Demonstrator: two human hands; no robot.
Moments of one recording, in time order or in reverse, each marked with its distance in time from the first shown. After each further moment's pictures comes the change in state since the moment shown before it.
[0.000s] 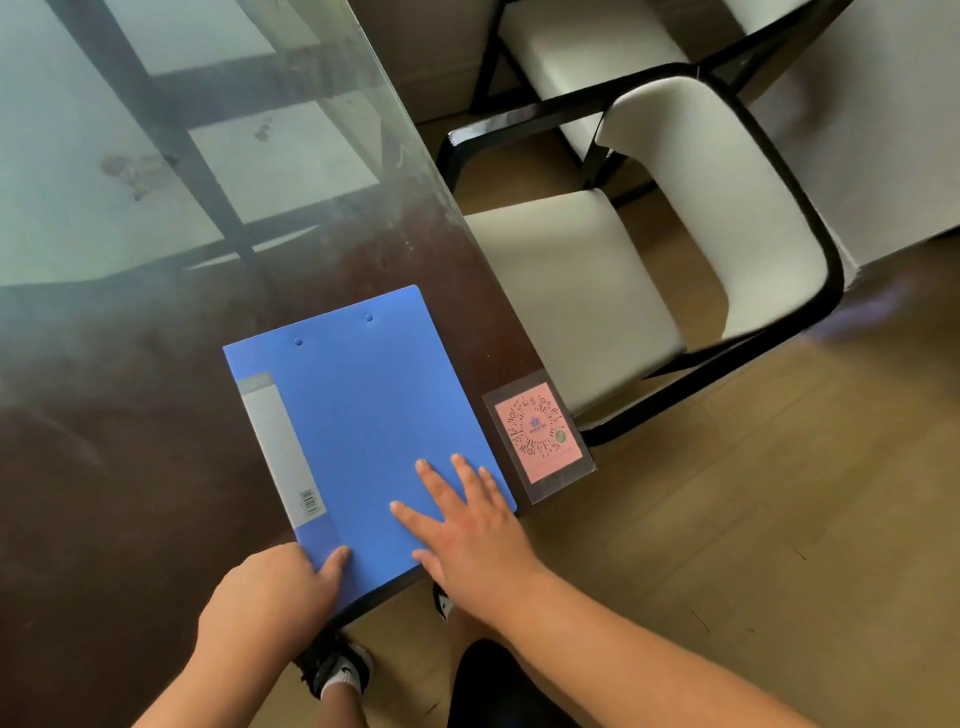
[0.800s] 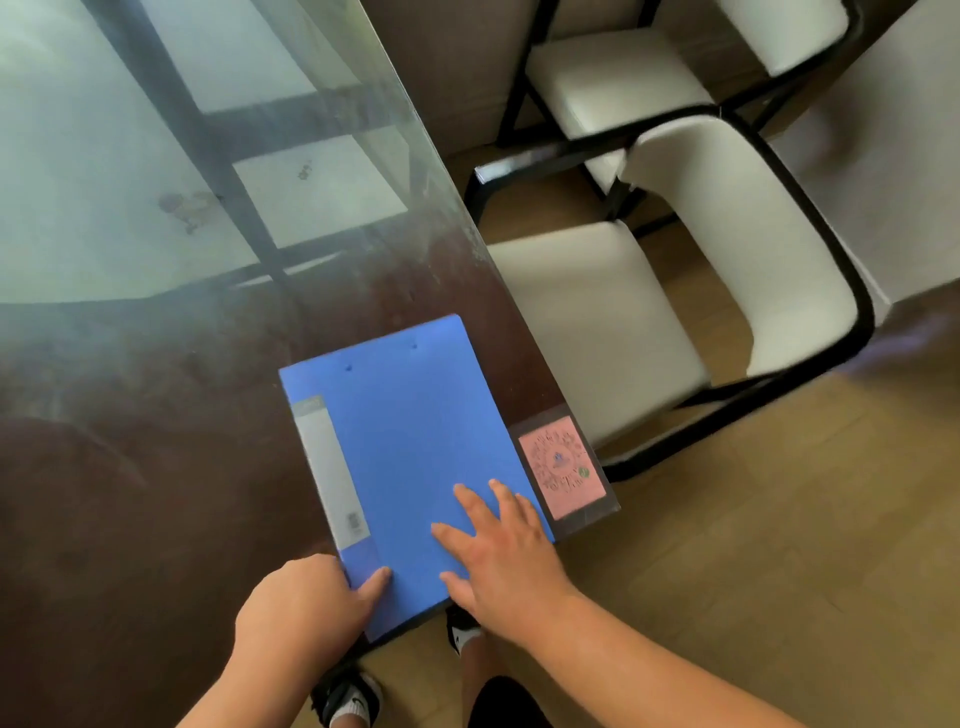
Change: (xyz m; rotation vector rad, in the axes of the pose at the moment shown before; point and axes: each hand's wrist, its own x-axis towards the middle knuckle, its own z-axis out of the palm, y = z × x) left_hand 0.002 0.015 -0.025 0.059 0.010 -0.046; right_hand 0.010 0.010 -0.024 0.024 -0.056 0.032
